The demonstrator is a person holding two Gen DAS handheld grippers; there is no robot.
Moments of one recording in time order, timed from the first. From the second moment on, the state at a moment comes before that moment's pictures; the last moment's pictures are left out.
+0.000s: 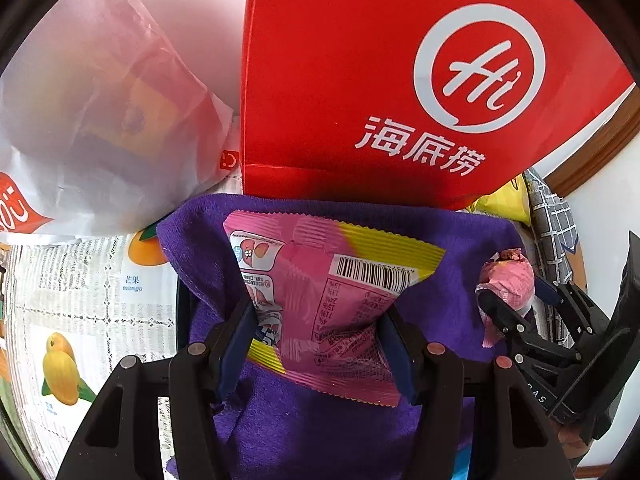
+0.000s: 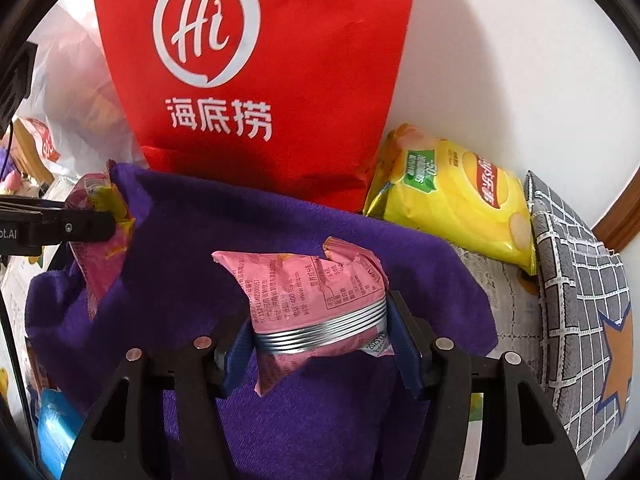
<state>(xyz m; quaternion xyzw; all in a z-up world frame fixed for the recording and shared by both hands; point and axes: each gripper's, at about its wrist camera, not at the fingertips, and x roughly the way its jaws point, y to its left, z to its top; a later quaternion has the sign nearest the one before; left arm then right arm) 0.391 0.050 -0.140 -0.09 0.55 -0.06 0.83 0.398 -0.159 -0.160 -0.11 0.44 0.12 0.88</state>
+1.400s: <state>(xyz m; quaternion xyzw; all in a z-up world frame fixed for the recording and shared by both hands) 0.341 0.033 -0.053 -0.08 0.44 -0.10 0.89 0.287 -0.182 -0.062 -0.04 0.33 0.11 0.94</state>
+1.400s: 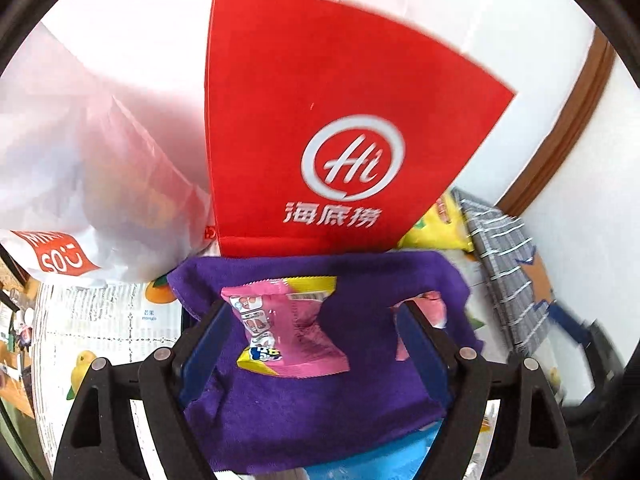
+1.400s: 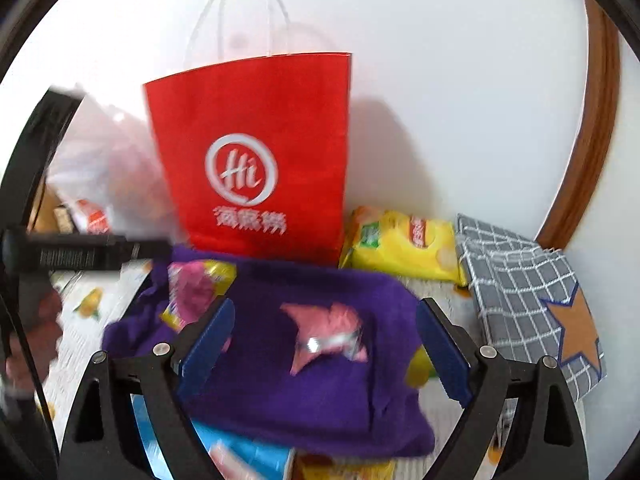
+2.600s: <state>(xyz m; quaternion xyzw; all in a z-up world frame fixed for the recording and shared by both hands) 0.156 0.143 -0.115 -0.11 0.47 0.02 0.87 0.195 -0.132 -0.148 -0.05 0.39 0.07 0.92</state>
